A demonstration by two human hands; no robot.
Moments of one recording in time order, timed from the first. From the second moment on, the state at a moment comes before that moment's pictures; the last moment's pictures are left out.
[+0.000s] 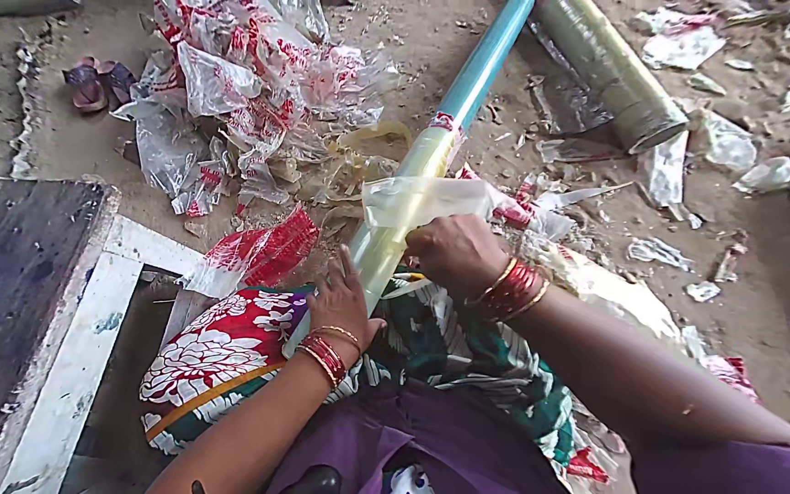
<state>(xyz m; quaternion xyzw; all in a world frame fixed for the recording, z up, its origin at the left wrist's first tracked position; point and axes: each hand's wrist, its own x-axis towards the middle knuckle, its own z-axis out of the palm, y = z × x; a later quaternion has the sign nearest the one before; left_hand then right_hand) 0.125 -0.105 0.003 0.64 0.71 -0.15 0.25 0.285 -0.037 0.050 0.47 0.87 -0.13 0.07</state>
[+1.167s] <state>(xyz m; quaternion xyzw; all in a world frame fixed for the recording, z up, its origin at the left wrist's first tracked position) 0.034 -0.158 -0.017 0.62 0.68 0.06 0.39 0.480 0.030 0.045 0.58 0.57 -0.33 -0.48</state>
